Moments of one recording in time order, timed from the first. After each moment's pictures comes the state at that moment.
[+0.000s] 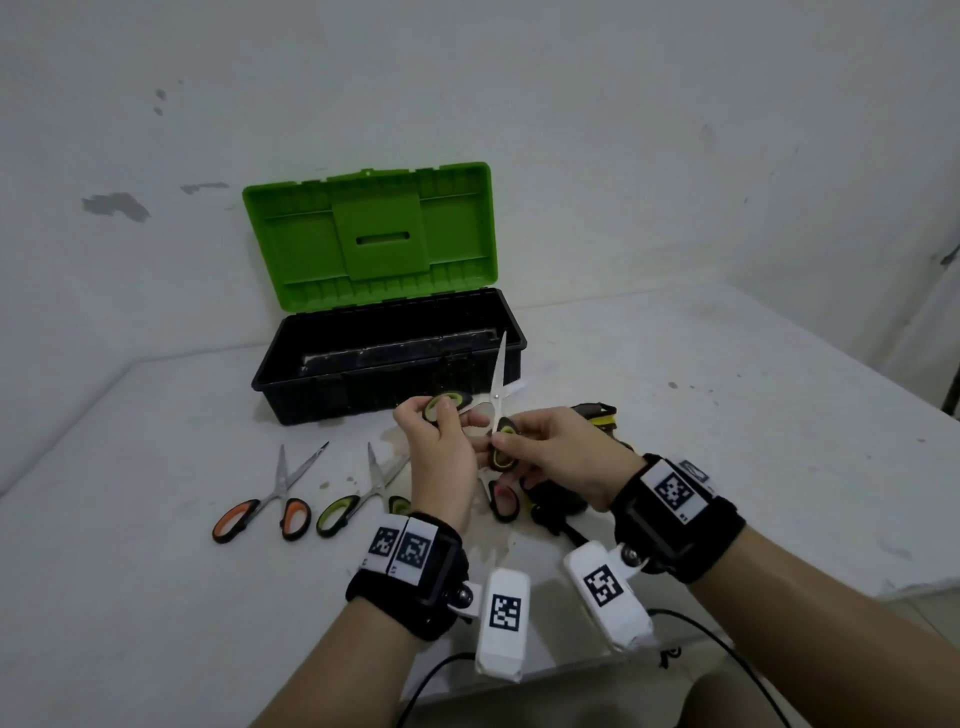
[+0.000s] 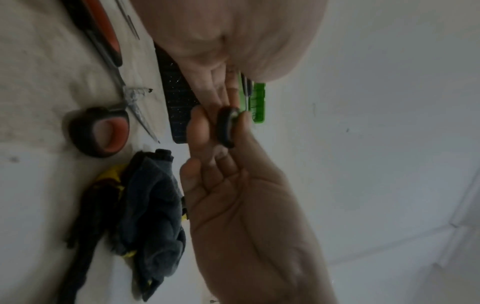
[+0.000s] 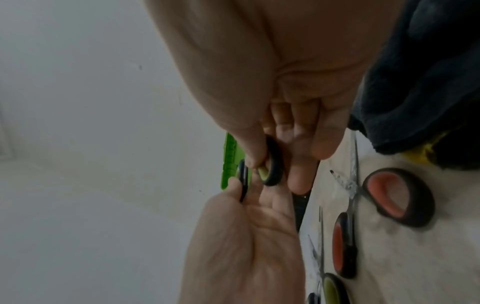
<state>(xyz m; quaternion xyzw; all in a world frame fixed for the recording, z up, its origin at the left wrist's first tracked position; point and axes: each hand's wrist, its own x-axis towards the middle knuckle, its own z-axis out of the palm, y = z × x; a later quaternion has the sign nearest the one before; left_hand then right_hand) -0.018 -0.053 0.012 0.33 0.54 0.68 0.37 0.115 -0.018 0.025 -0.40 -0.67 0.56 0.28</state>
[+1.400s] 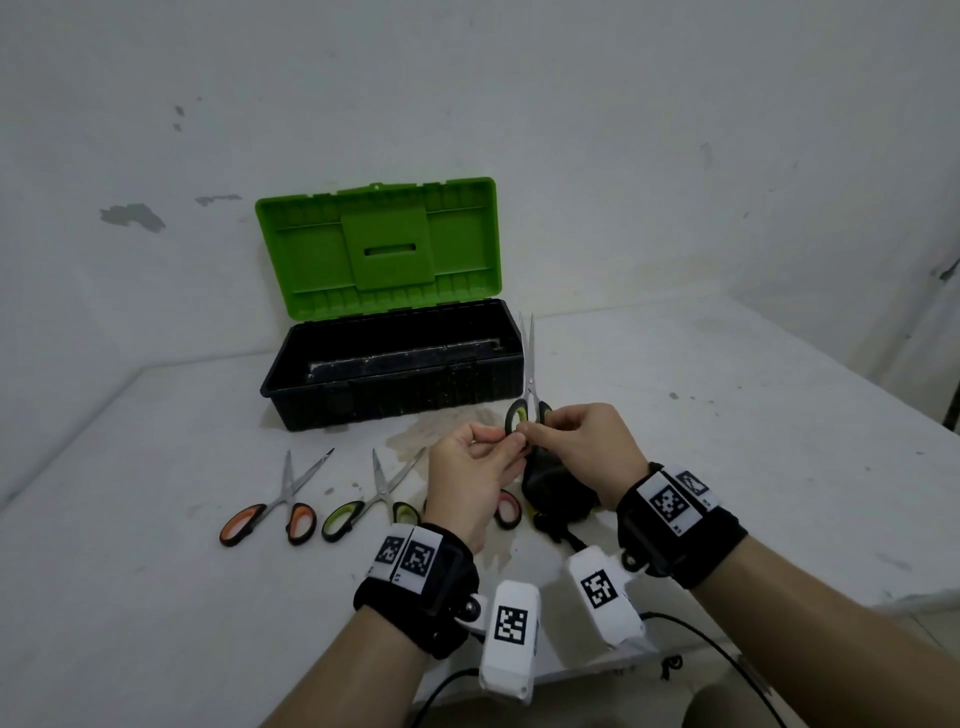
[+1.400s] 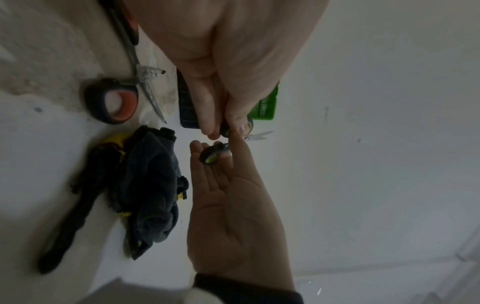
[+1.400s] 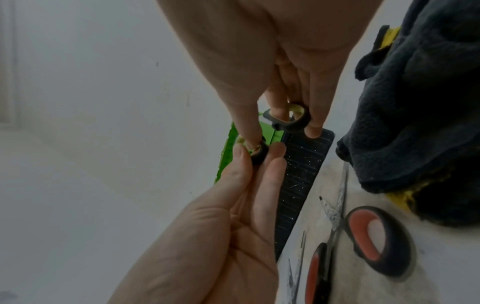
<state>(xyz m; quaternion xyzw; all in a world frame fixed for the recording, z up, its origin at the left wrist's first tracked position) -0.008 -0.062 0.008 0.33 0.48 0.65 0.49 0.124 -0.004 0.011 -0.52 -0.63 0.40 0.41</state>
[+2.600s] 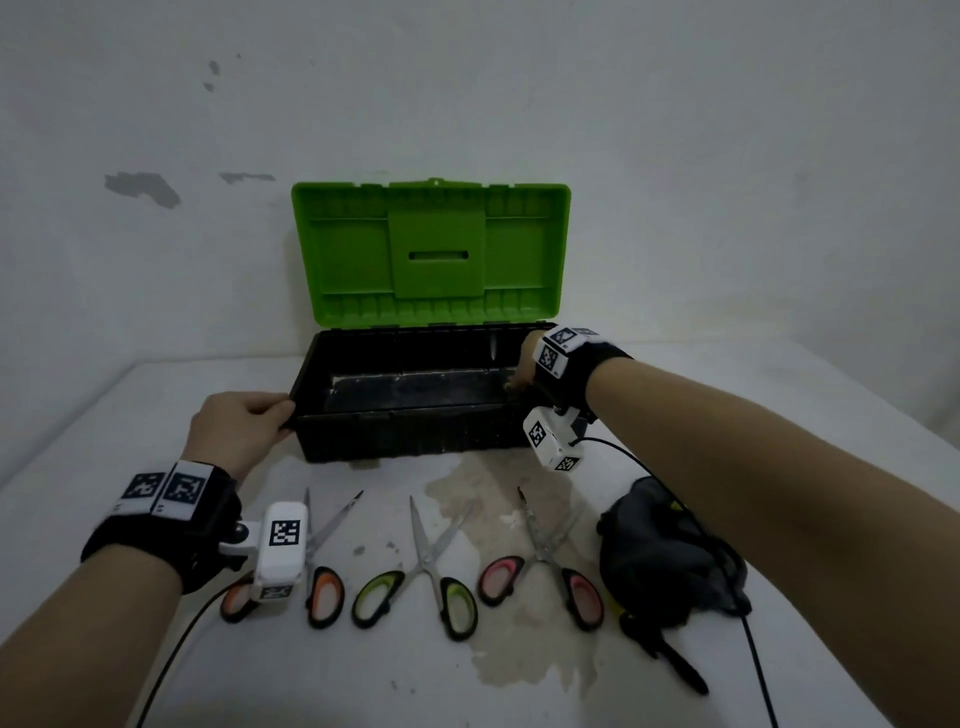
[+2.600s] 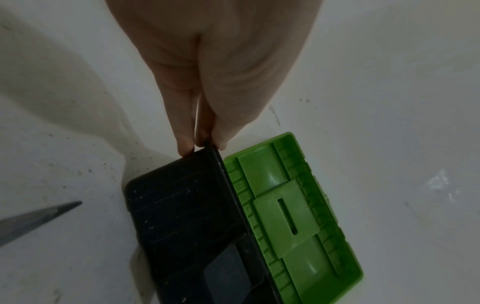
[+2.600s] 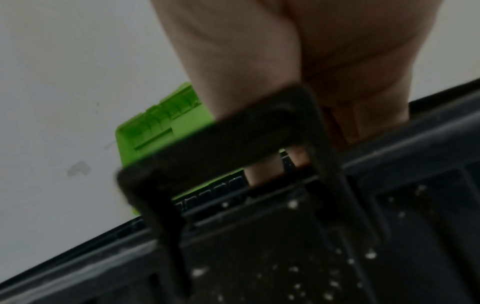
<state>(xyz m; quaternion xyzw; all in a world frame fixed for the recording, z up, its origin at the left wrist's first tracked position) -0.333 0.028 -0.002 0.38 0.72 0.54 0.21 -0.013 0.169 0.090 -0.56 -0.83 0.09 -0.05</state>
